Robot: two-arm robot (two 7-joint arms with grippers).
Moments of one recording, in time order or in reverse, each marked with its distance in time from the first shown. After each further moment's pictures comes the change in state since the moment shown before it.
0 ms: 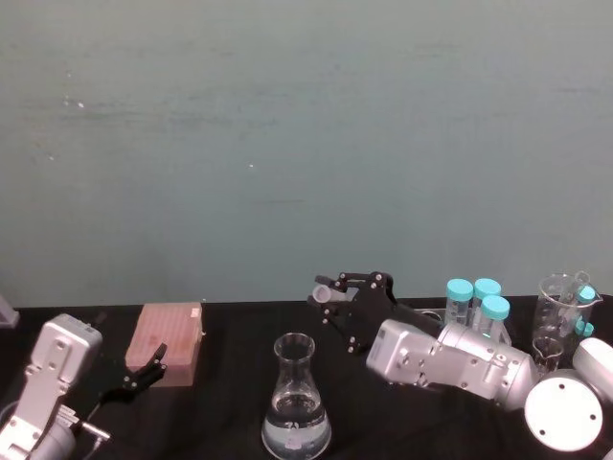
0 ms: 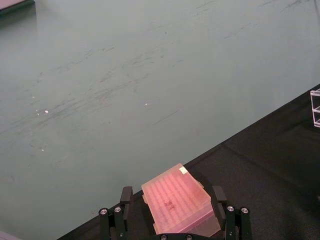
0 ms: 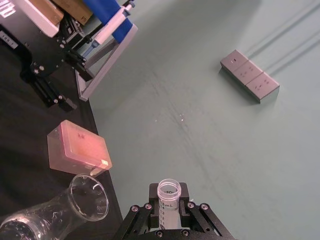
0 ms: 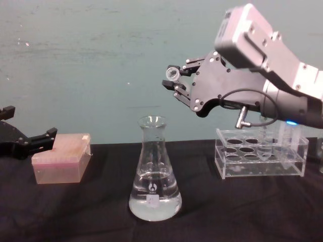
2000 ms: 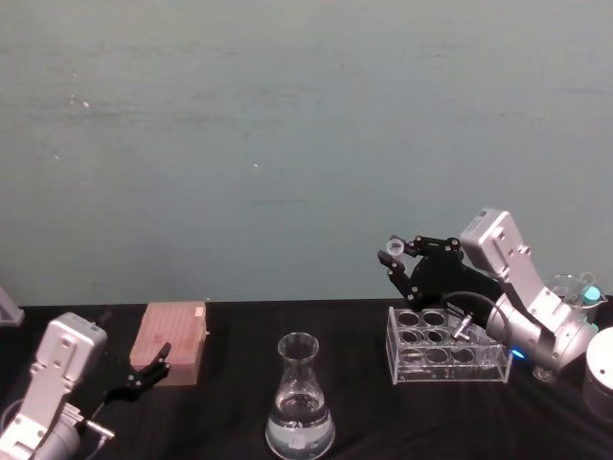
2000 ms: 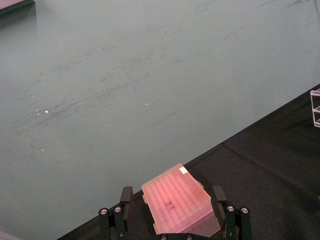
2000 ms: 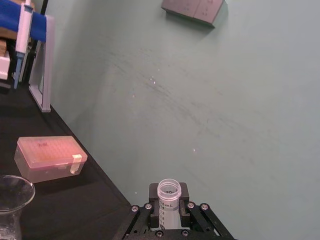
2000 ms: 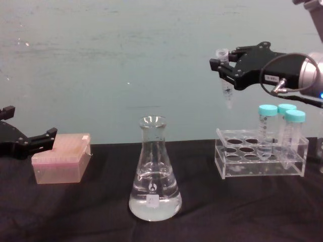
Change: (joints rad) left arm 0.000 0.000 0.000 0.000 0.000 0.000 0.000; right arm 0.018 0.014 0.137 0.033 0.427 0.260 0.176
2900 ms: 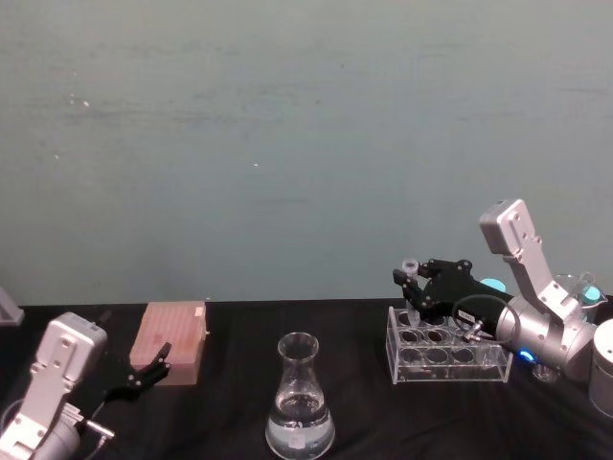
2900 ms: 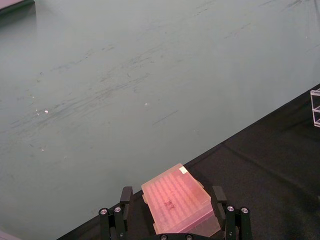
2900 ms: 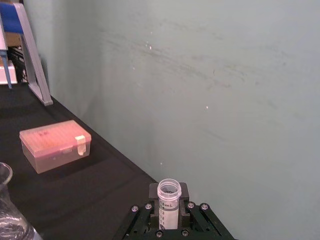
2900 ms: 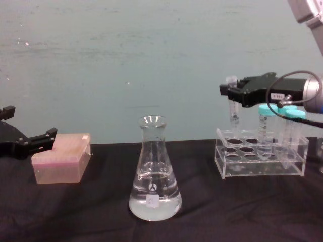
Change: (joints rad) left arm 0.000 0.000 0.000 0.000 0.000 0.000 0.000; right arm 0.068 -0.045 0.051 0.188 0.132 0.147 0.119
